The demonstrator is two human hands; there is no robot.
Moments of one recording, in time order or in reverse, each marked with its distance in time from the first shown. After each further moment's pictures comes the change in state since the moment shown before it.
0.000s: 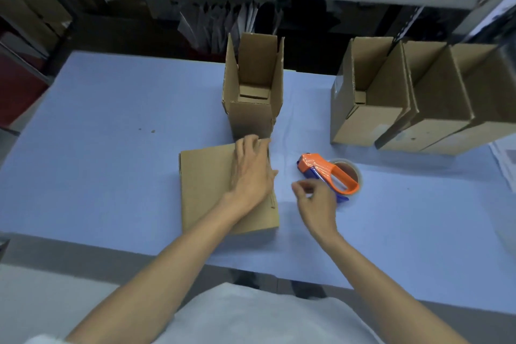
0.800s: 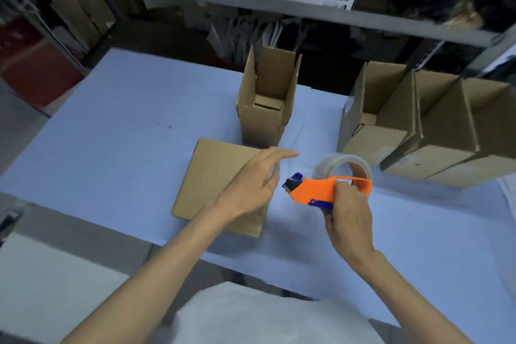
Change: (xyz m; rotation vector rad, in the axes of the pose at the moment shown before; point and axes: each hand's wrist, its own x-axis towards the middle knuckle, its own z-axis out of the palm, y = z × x) left_hand -0.033 0.024 -0.057 -0.454 -0.056 0.237; right_hand 0.002 0.011 -0.072 -0.504 0.124 -0.645
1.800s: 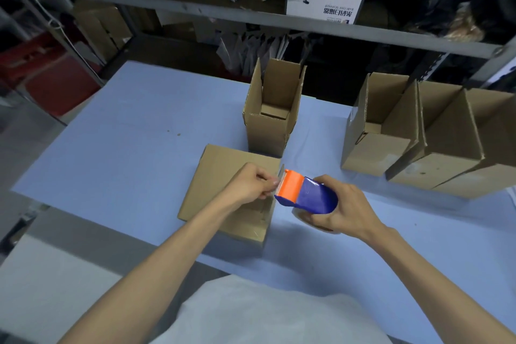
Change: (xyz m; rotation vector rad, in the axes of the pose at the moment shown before) left_hand 0.007 -0.022 0.002 -0.345 -0.072 -0.622; right_hand 0.037 0.000 -0.022 0.299 -0.371 -0.106
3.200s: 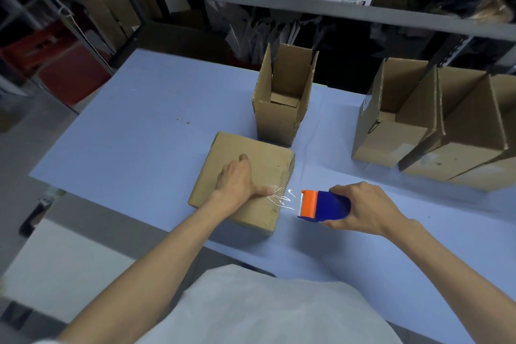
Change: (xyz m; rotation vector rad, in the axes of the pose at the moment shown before) left_hand -0.006 -0.031 -0.009 0.739 0.262 -0.103; right_hand -0.006 0.034 0.002 -0.388 -0.298 -0.059
